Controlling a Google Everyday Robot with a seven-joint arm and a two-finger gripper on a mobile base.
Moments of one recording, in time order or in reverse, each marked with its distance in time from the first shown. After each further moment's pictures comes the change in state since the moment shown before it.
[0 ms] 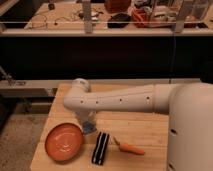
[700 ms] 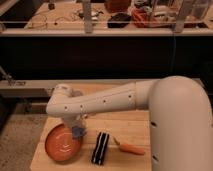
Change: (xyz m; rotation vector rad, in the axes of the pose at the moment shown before) arm -0.019 -0.051 0.001 -0.017 0.003 -0.088
